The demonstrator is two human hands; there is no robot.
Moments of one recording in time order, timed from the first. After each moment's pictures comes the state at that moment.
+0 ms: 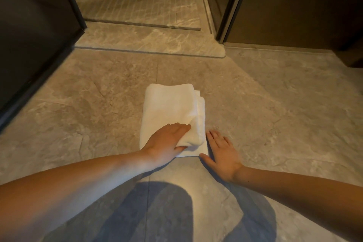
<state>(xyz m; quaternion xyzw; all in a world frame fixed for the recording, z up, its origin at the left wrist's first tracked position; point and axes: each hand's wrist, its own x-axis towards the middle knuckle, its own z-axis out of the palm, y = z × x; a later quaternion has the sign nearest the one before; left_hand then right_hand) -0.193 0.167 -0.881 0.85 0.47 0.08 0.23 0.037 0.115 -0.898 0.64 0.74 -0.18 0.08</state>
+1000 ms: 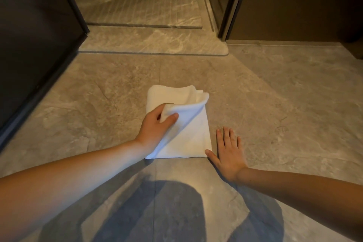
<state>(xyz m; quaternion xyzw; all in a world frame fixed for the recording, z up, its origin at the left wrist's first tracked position) -0.213 0.183 -0.827 0.59 0.52 0.40 0.47 0.035 0.116 -0.926 0.70 0.69 -0.13 0.11</state>
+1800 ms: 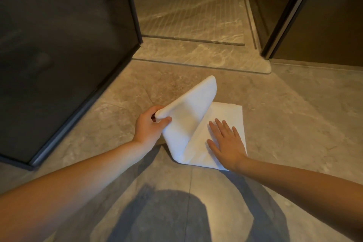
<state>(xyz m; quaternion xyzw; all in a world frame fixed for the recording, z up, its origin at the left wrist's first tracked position) -0.322 0.179 -0.814 0.52 0.65 0.44 0.34 -0.063 0.187 -0.896 0.58 0.80 -0.14 0.02</state>
